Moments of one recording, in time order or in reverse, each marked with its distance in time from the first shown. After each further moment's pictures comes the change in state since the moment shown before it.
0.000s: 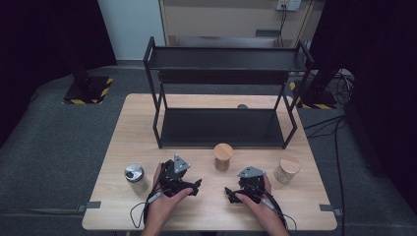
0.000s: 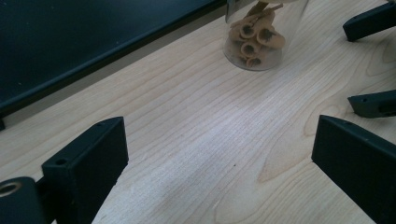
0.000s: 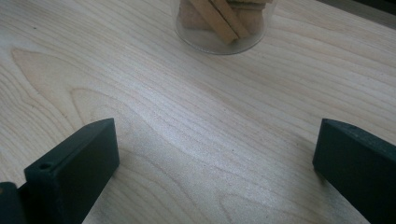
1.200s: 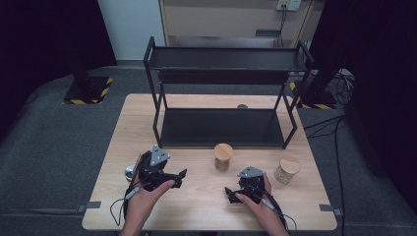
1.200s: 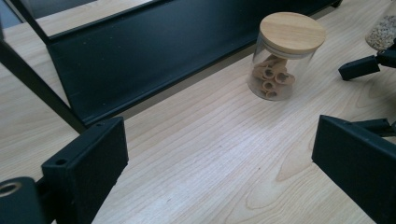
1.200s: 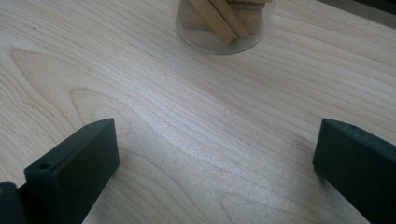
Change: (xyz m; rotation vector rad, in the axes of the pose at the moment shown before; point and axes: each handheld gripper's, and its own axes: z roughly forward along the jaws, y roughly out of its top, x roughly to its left) left arm 0.027 0.005 -0.059 -0.082 0.037 -0.038; right arm 0.000 0.000 0.000 -0.001 -0.002 0.001
